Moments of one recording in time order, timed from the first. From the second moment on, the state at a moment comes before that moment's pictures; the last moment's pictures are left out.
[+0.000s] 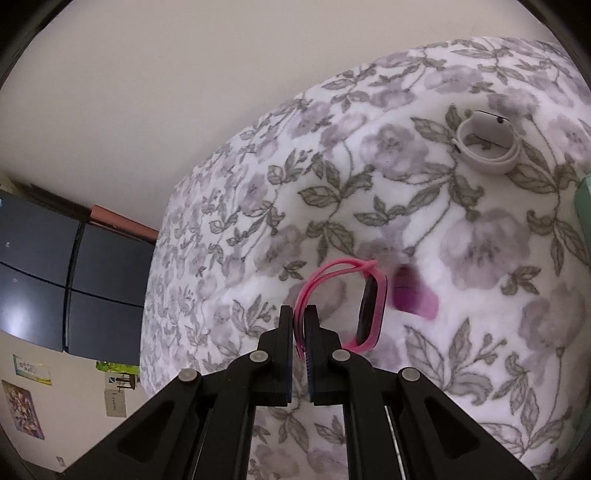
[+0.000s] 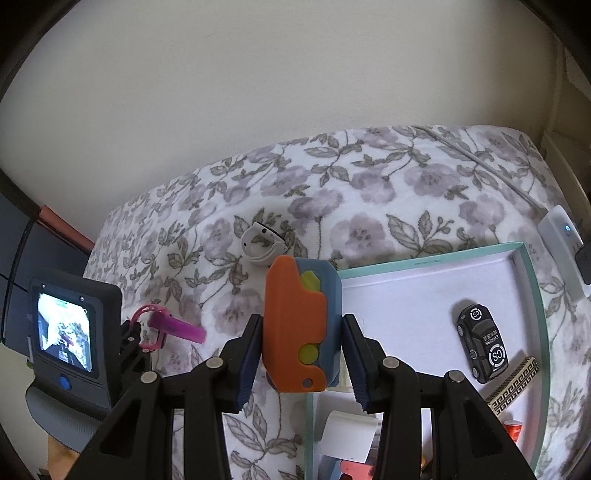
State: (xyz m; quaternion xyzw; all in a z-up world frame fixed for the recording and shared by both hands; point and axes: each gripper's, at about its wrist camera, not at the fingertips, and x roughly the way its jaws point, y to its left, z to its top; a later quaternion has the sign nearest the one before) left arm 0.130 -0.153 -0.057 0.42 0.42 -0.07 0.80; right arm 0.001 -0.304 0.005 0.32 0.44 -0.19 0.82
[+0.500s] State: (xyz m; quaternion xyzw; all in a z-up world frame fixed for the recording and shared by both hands) left arm 0.143 -0.134 -0.018 0.31 0.44 -0.06 0.84; right arm -0.013 -0.321 0.000 0.32 0.45 -0.23 0.81
